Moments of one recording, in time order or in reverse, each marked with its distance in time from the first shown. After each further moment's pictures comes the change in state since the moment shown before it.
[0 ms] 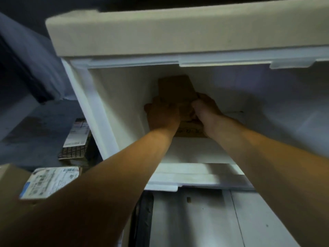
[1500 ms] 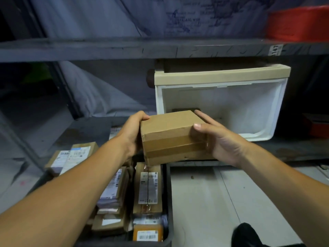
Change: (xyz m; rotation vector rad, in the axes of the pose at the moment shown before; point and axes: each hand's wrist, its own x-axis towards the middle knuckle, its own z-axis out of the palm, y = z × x) left_hand -0.178 -0.004 -0.279 -0.427 -0.503 -0.237; right_hand -0.337 -0.037 -0.061 0.394 -0.502 -0.048
